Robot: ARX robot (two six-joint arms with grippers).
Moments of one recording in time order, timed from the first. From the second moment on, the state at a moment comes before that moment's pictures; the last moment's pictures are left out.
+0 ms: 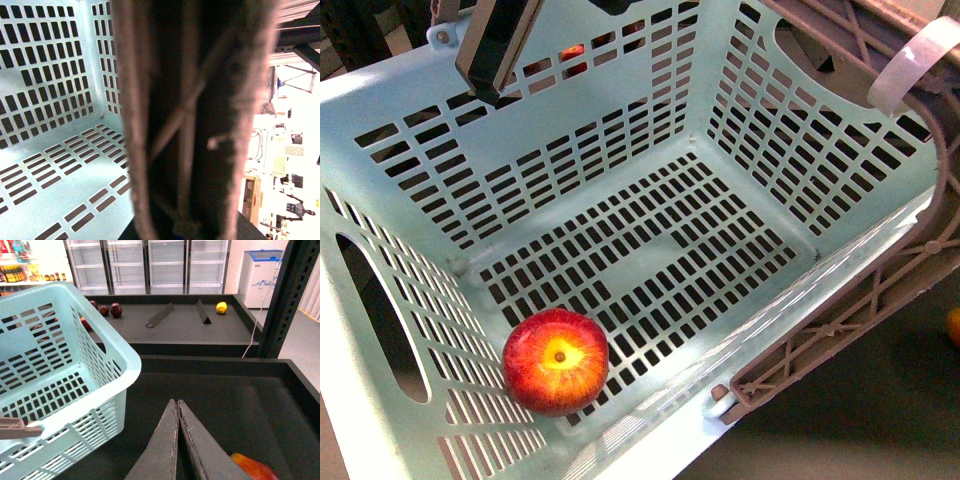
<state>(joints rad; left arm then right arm) -0.59 1.52 1.08 -0.03 0.18 -1.16 0.00 0.27 0.02 0.27 0.00 0.01</state>
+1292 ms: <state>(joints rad) -0.55 1.53 1.12 0.02 -0.18 -1.32 0.00 0.00 0.02 0.00 0.00 0.00</state>
